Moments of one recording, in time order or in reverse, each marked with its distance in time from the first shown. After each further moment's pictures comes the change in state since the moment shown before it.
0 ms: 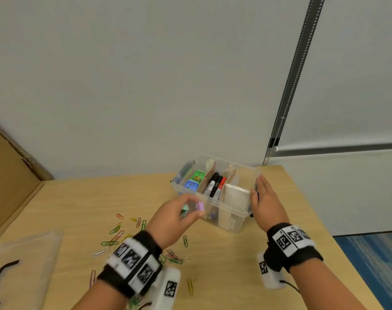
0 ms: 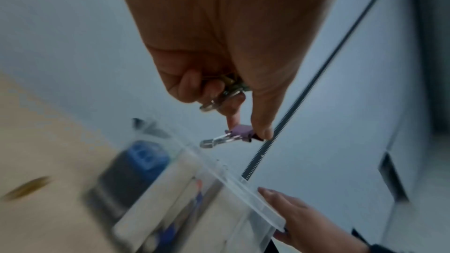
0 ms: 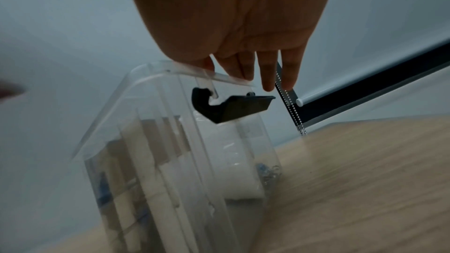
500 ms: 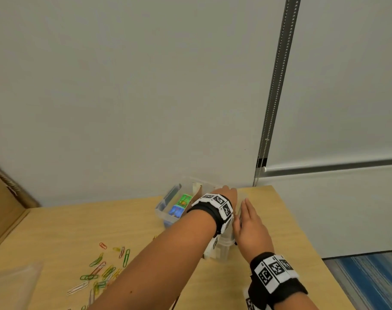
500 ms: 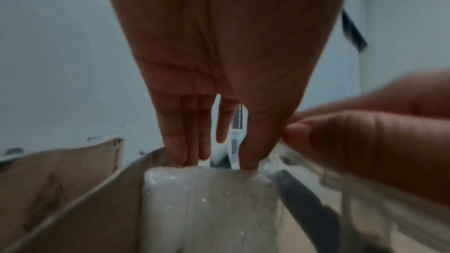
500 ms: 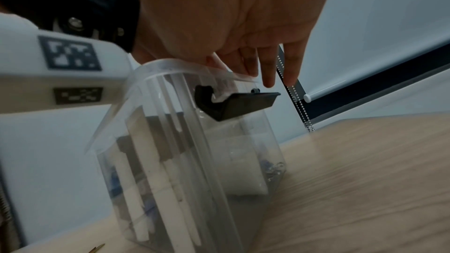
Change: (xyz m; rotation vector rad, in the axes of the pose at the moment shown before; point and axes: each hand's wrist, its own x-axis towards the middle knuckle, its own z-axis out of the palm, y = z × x) left_hand 0.194 0.065 0.099 0.757 -0.321 0.013; right_hand 0.001 -0.005 -0.003 -0.022 -0.006 -0.001
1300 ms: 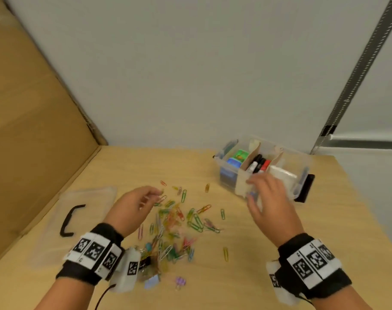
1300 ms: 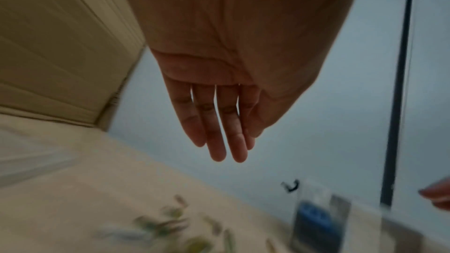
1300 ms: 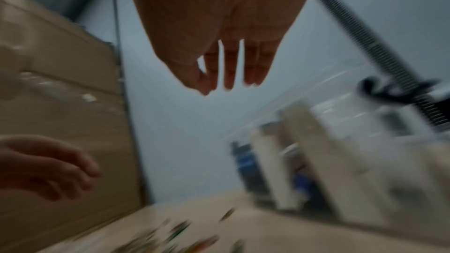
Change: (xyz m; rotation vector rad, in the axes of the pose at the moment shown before) left_hand -0.327 -0.201 0.070 -0.583 0.377 -0.377; right_hand -0.081 -0.094 0.007 0.009 0.070 -0.530
